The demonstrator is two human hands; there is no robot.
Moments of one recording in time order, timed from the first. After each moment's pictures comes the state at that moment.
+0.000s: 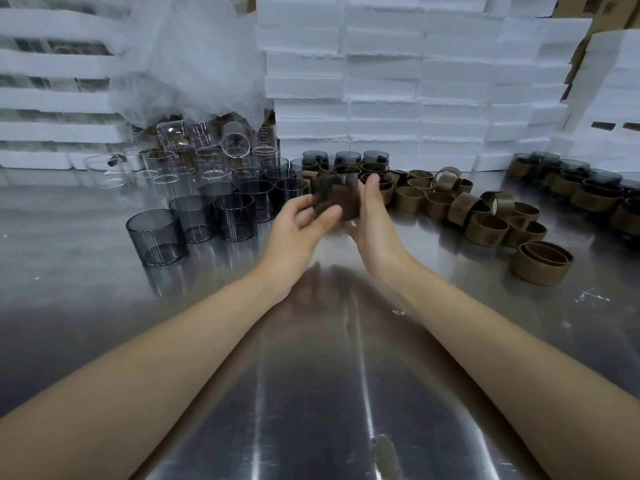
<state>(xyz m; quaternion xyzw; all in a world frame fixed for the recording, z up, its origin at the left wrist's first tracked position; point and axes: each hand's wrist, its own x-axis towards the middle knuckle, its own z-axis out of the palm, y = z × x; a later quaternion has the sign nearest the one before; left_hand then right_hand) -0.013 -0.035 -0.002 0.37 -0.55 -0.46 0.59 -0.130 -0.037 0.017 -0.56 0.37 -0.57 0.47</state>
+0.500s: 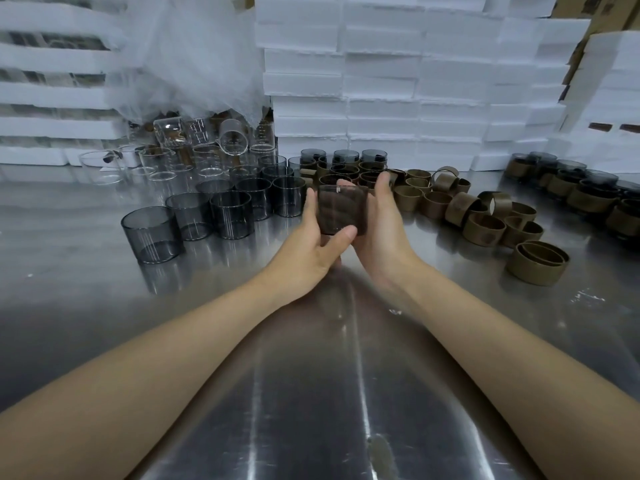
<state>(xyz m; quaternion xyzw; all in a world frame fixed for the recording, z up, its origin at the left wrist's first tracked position) -0.017 -0.023 -0.004 0.38 -0.73 -0.34 0.45 -0.138 -0.036 0.019 -0.48 0.35 -0.57 0.56</state>
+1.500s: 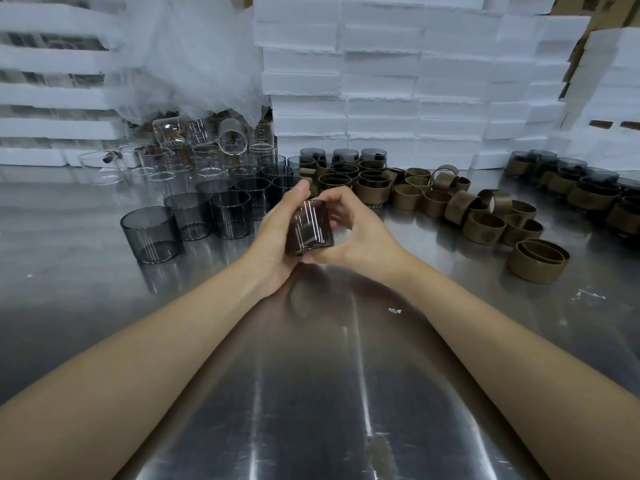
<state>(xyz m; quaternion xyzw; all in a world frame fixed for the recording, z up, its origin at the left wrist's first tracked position) -0.005 -0.032 0.008 0.33 -0.43 -0.61 0.58 -0.149 -0.047 0.000 -0.78 0.35 -0.44 0.28</state>
